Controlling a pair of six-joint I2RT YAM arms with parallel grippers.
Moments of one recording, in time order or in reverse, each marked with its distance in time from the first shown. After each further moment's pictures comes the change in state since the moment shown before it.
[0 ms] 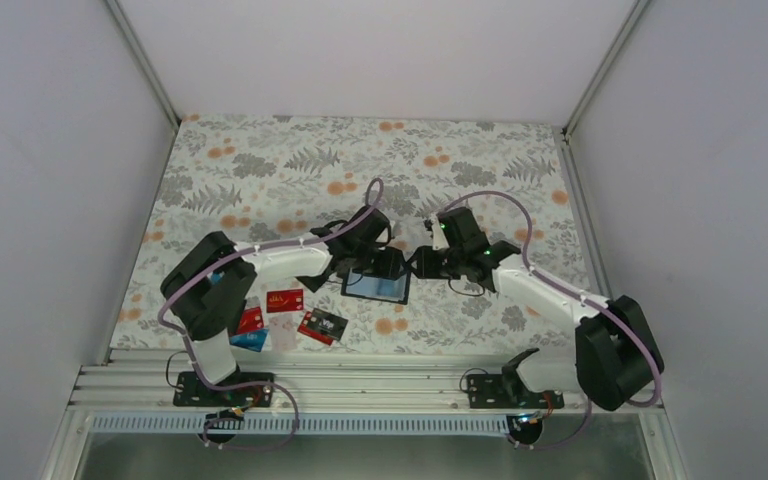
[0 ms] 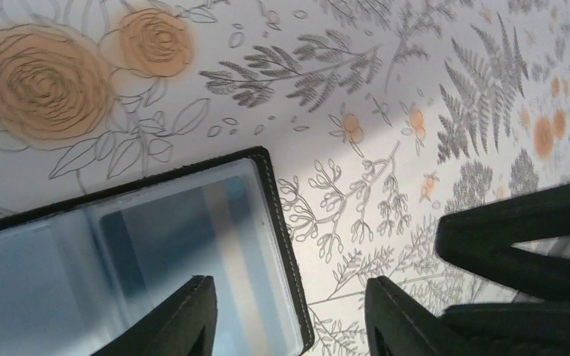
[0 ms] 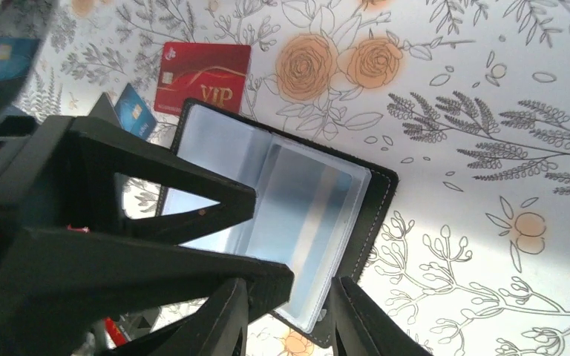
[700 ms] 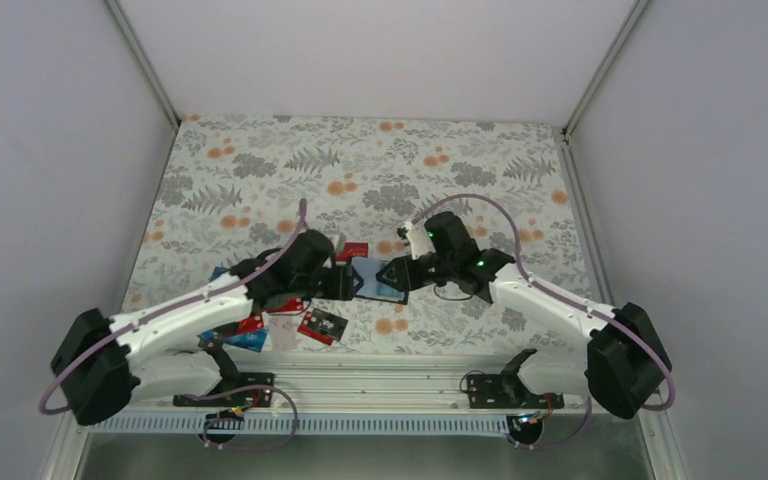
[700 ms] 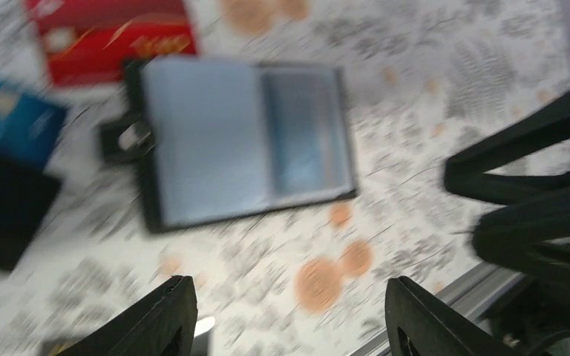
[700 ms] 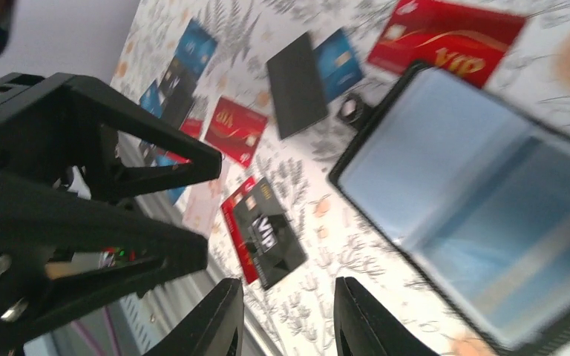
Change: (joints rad) left arm -0.009 -0.586 -0.298 -0.194 -0.162 -0.078; right arm 0.114 -0.081 0.003 0.085 -0.215 -0.045
